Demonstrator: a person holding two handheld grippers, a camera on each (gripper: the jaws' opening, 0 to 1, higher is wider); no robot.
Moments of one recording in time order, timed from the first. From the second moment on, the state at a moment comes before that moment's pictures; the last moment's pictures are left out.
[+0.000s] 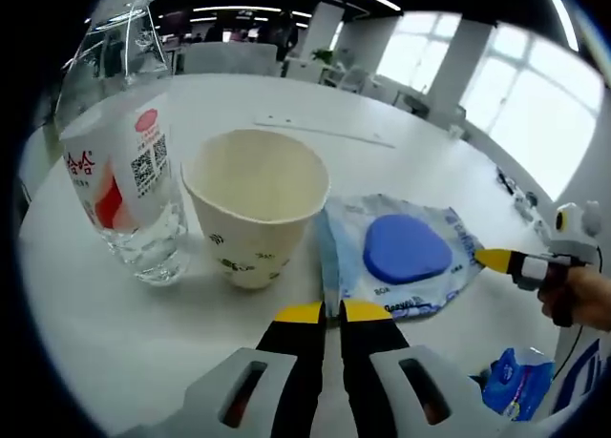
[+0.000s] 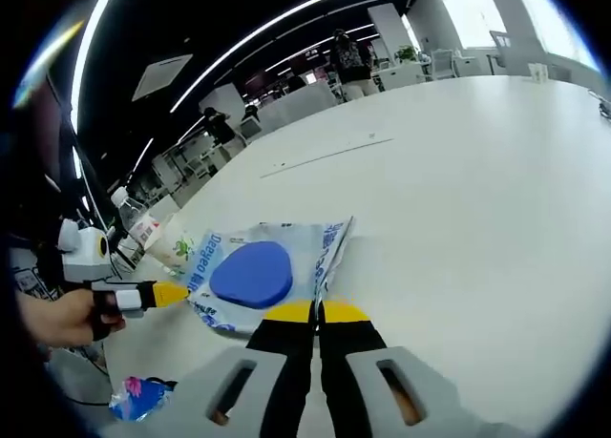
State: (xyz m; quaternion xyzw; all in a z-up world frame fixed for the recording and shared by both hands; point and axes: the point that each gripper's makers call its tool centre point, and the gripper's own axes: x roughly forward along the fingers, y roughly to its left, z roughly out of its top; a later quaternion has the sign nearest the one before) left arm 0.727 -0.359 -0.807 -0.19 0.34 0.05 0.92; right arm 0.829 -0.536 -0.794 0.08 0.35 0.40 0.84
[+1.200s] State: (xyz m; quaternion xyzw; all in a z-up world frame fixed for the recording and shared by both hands) left arm 0.728 -0.359 -0.808 -0.14 0.33 0.10 0.93; right arm 0.828 -0.534 -0.810 0.04 0.36 0.40 0.84
